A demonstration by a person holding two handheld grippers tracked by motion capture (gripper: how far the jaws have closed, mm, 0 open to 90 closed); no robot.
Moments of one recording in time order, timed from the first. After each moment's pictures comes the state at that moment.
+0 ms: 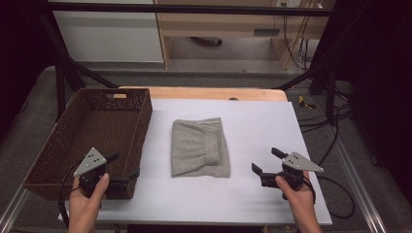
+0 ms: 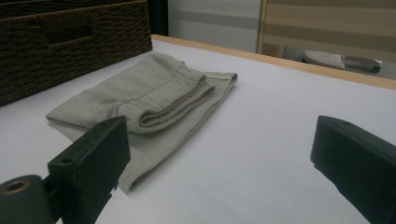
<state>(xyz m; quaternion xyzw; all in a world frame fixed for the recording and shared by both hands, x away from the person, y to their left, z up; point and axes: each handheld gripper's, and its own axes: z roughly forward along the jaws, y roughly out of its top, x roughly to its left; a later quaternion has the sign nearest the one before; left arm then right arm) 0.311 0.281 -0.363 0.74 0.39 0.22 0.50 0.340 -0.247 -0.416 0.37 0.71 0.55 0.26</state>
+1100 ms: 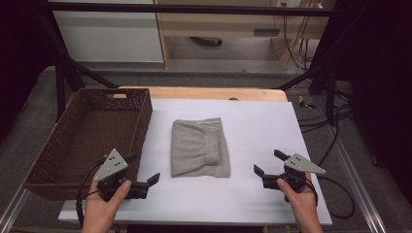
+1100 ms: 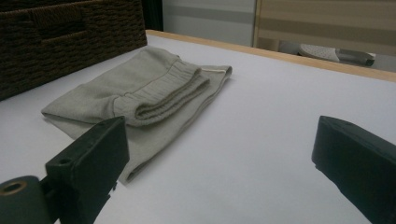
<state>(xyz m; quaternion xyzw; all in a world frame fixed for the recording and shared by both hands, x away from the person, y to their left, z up) 0.299 0.216 -0.344 0.77 0.34 0.21 0.50 0.335 -0.251 -0.417 0.38 0.71 0.54 0.26</state>
